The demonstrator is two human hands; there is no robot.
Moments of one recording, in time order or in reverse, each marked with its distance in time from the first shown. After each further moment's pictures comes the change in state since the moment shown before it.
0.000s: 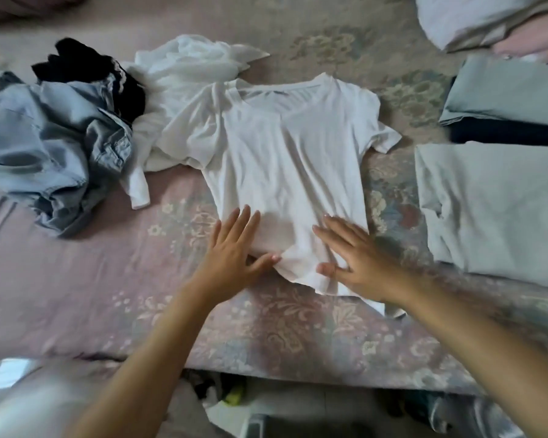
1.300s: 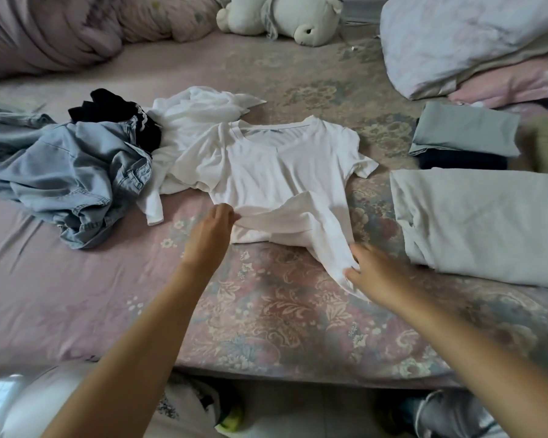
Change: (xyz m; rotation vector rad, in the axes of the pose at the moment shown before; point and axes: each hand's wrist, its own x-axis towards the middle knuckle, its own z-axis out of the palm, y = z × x) left_hand 0.019 -0.007 -0.047 0.004 0.576 0.039; right_hand -0.035 -0.011 -0.013 -0.012 0.157 0.402
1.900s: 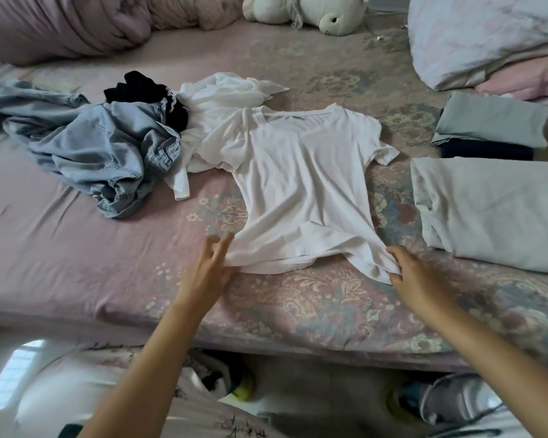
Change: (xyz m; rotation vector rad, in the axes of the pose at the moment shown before) left_hand -0.121 -0.038 -0.023 -0.009 -0.268 -0.071; right_hand -0.043 0.039 0.028 -0.025 0.135 0.075
